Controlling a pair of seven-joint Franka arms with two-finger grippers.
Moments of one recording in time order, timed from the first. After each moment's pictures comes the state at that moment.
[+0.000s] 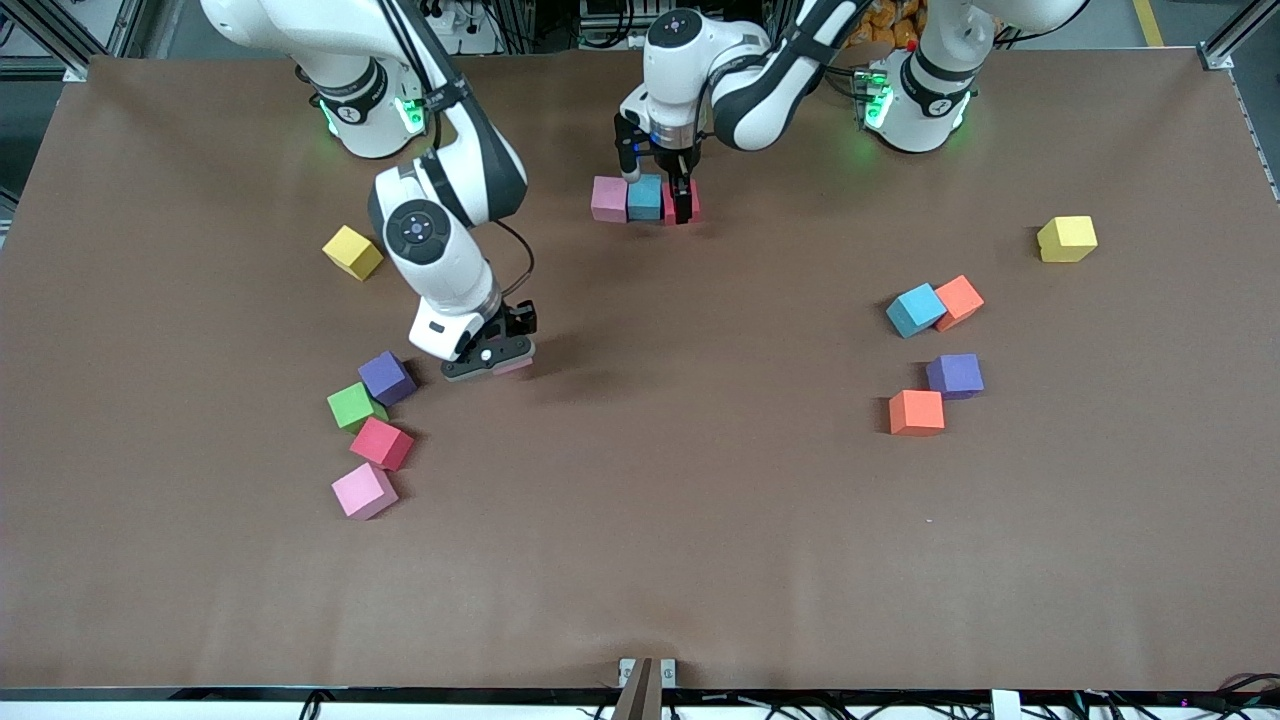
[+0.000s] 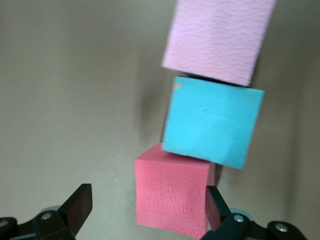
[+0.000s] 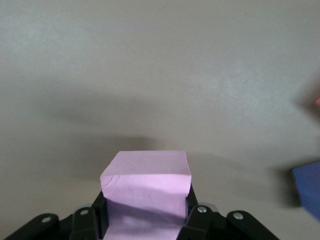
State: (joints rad) left arm -0.72 0.26 -0.43 -2.34 0.37 2.57 -0.02; right arm 0.86 0.34 -0.31 -2.05 0.20 2.37 0.16
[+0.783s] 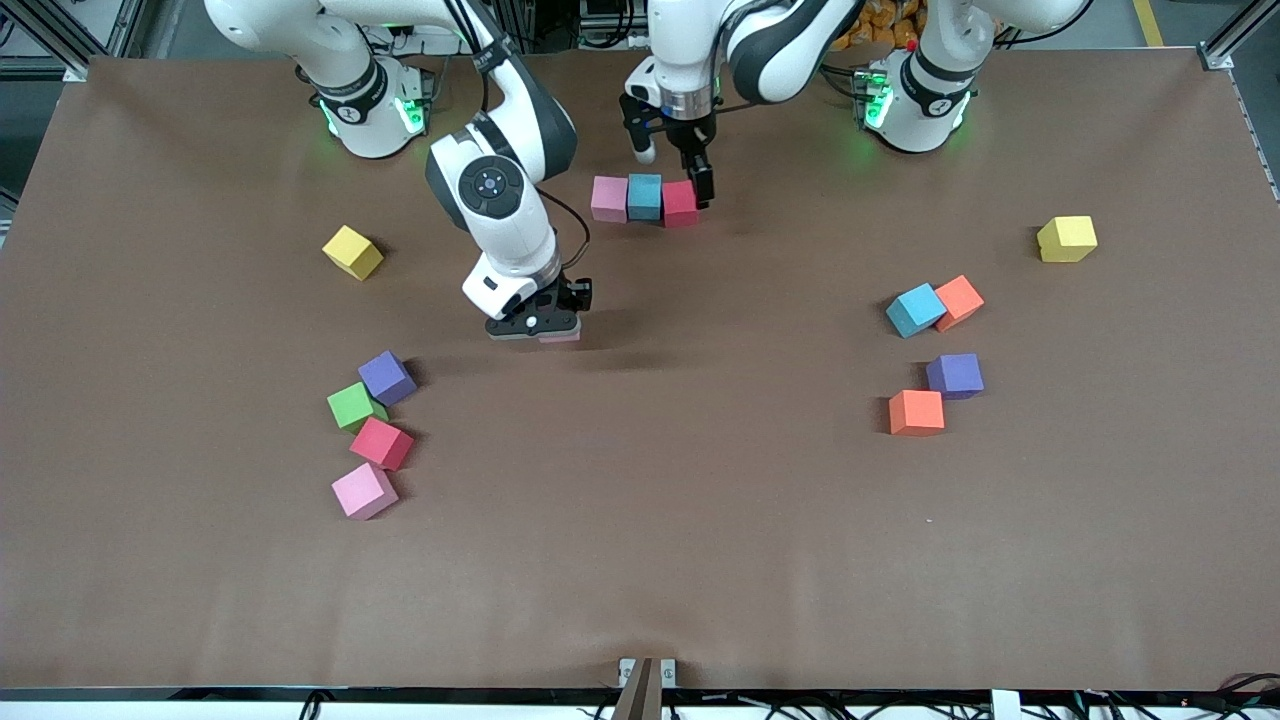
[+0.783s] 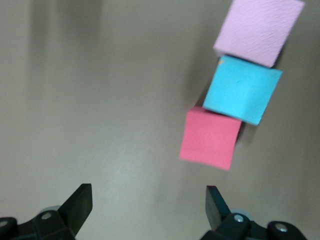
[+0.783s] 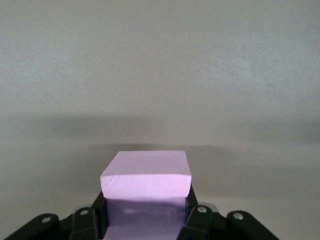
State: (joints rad) left arm -0.70 0.03 -0.42 -2.33 0.24 2.29 -0.02; right arm 0.99 0.34 -0.31 -2.03 0.20 2.37 0.52
